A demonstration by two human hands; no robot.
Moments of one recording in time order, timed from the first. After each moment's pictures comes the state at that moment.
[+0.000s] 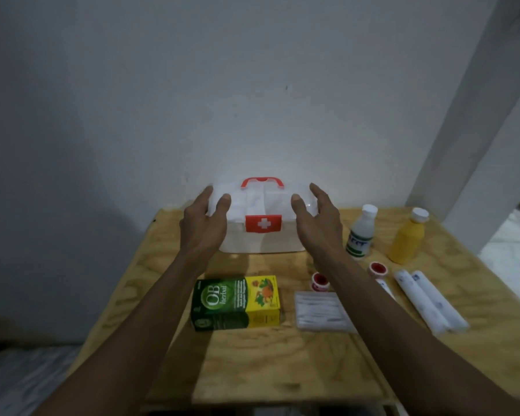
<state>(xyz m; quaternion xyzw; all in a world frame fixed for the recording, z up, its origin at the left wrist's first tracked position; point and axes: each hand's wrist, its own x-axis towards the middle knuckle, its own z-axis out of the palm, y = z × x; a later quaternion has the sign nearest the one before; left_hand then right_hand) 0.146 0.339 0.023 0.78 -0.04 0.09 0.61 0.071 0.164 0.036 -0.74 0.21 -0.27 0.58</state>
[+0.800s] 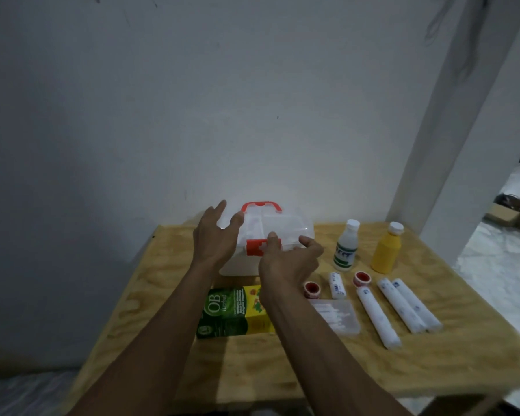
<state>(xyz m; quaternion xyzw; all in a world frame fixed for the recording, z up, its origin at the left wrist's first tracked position) 0.135 0.323 0.032 0.83 -0.08 0.09 0.54 0.051 0.251 0.044 -0.52 0.40 -0.34 0.67</state>
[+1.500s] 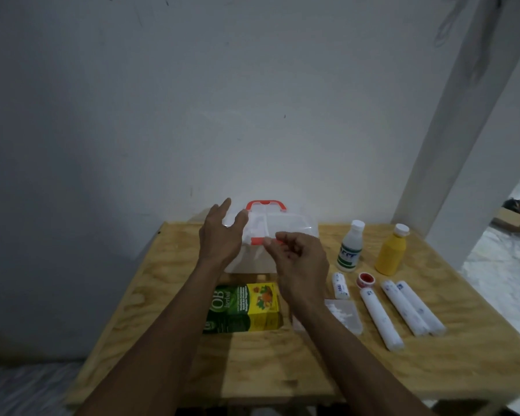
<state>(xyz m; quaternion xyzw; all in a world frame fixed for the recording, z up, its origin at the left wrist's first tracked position) 0.136 0.322 0.027 0.82 -0.08 0.10 0.55 0.027 0.221 0.025 -0.75 0.16 -0.37 0.53</state>
